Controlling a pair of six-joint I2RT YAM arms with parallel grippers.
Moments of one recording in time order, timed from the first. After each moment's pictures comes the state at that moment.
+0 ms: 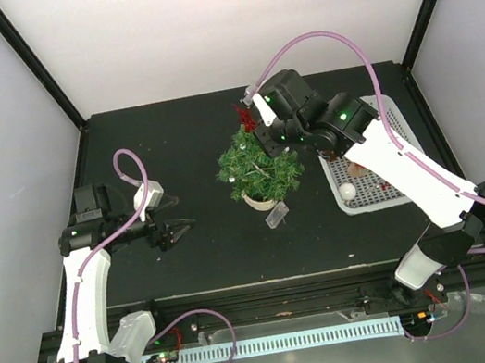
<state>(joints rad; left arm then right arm) 0.13 0.94 0.87 -0.96 1.12 0.66 0.80 1.57 1.90 -1.08 0.15 0.11</state>
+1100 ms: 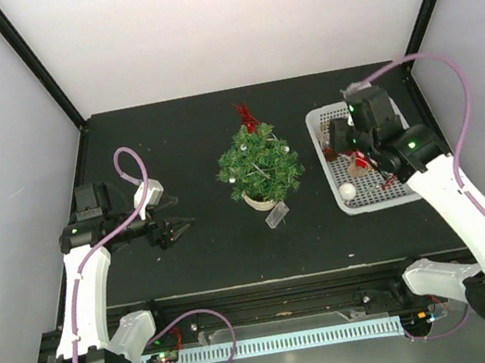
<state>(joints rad) 0.13 0.95 0.87 -0.95 1.11 0.65 0.48 1.16 1.39 -0.88 0.26 0.33</state>
